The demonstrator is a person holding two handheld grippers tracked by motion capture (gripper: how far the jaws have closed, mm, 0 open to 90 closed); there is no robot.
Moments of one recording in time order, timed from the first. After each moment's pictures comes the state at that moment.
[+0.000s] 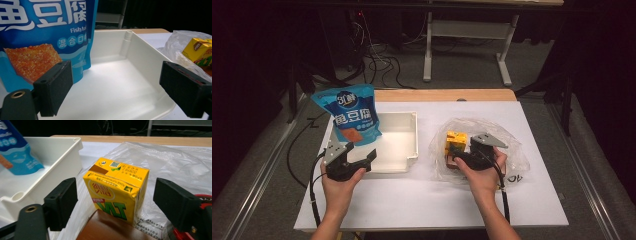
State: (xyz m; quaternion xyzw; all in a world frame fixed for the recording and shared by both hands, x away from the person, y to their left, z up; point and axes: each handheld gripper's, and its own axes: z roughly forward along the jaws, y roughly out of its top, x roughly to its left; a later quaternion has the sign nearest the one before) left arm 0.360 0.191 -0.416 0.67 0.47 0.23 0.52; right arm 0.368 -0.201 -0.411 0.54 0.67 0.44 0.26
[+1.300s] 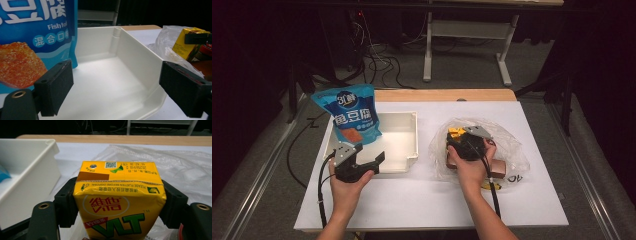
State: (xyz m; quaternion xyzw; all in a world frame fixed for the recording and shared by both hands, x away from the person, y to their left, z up) left arm 0.356 0.168 -0.419 0.69 0.44 0.22 0.53; right arm 0.400 -0.183 -0.418 0.58 0.64 0.40 0.30
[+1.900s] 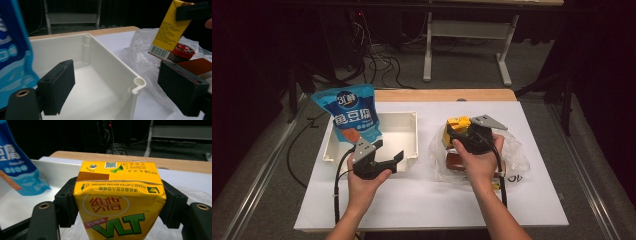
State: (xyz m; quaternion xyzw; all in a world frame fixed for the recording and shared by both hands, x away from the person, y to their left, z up) left arm 0.362 0.118 -0.409 0.71 0.39 0.19 0.55; right arm 0.387 -0.192 -0.362 0.52 0.66 0.46 0.27
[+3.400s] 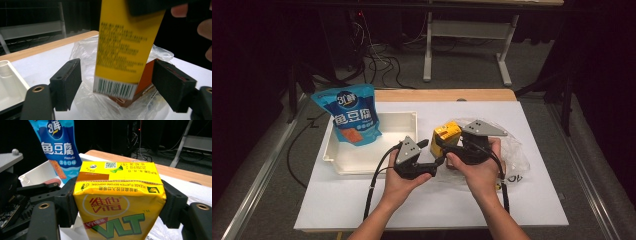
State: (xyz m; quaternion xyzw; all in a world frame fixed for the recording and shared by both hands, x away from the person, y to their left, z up) left arm 0.359 0.025 -0.401 0.75 0.28 0.15 0.59; right arm 0.346 -0.169 -0.332 0.43 0.72 0.49 0.23
